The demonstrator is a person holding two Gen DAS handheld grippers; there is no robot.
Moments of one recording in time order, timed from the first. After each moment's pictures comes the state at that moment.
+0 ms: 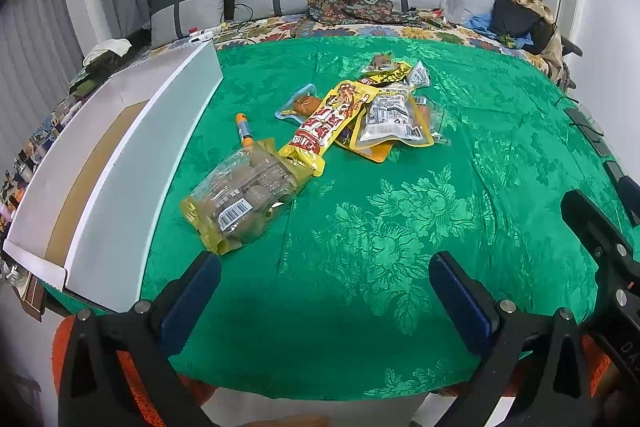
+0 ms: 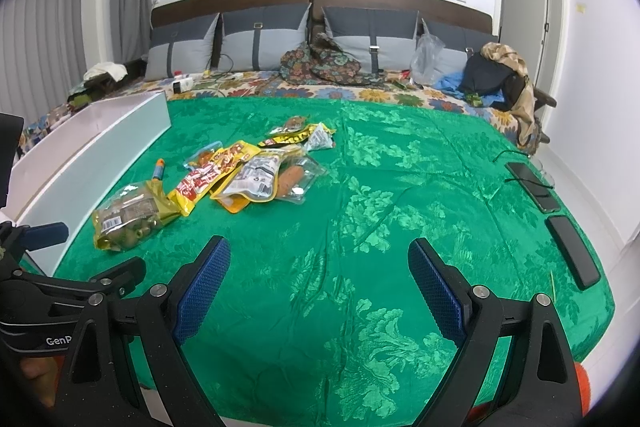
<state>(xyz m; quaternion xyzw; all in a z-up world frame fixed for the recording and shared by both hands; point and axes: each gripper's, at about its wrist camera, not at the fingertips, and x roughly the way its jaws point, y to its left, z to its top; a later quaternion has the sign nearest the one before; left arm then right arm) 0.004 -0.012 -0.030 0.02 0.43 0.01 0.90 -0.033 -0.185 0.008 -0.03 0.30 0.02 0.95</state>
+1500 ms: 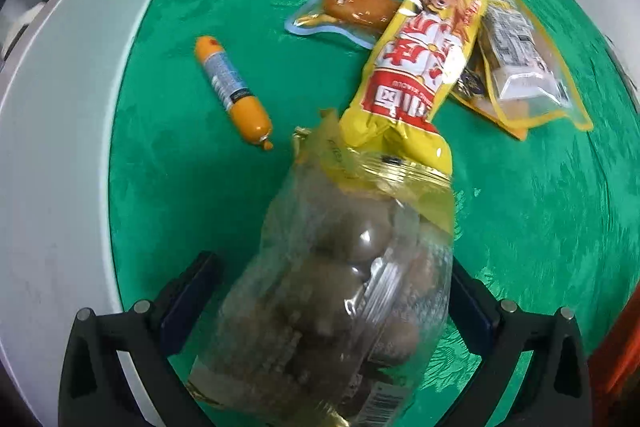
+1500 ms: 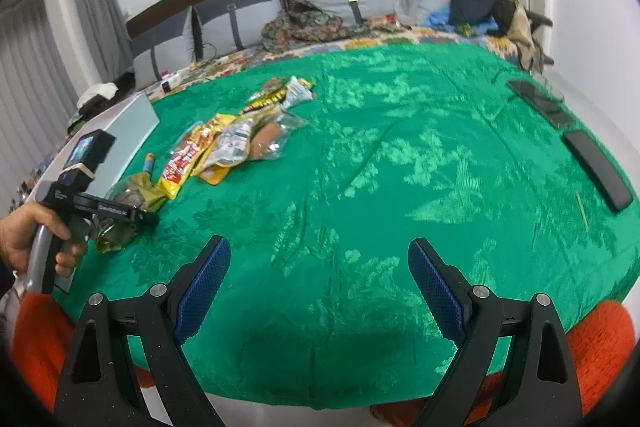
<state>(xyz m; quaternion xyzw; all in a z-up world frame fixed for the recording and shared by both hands) 0.183 0.084 -0.140 0.06 0.61 -0.09 0.78 -0.026 -0.242 -0.031 0.09 0.37 0.03 0.93</state>
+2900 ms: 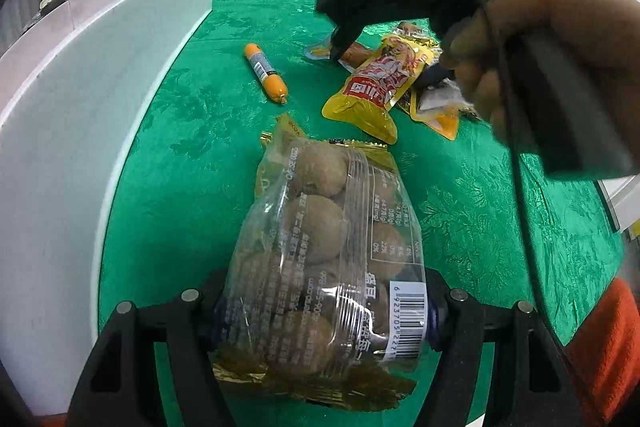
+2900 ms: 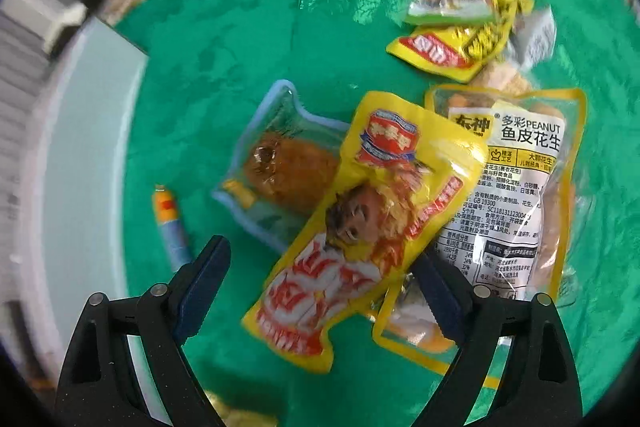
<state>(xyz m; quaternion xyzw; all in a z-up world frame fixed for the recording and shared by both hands) 0.059 0.112 -0.126 -0.07 0.47 -0.09 0.87 0.273 -0.021 -0.085 0.08 0.62 0.05 0.78</state>
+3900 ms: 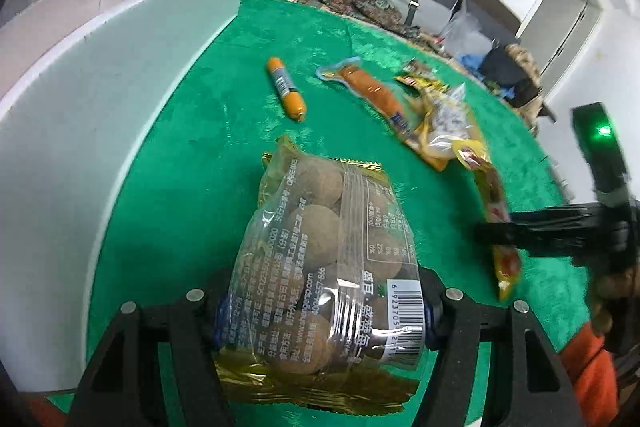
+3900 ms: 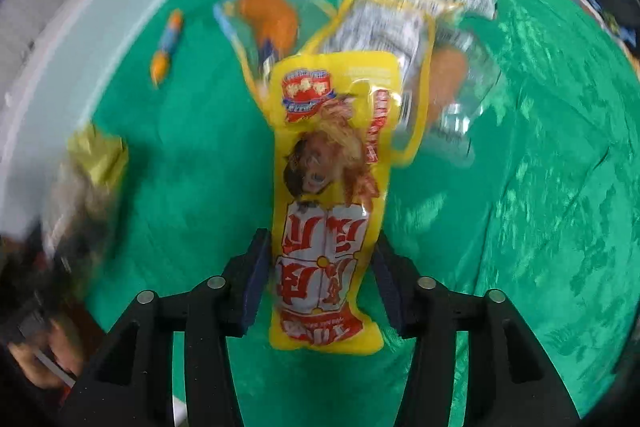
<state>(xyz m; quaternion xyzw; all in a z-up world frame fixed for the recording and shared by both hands) 0.061 0.133 -0.124 -0.14 0.44 -0.08 0.88 0.143 -0.110 -0.080 -0.07 0.61 0.17 0.77</state>
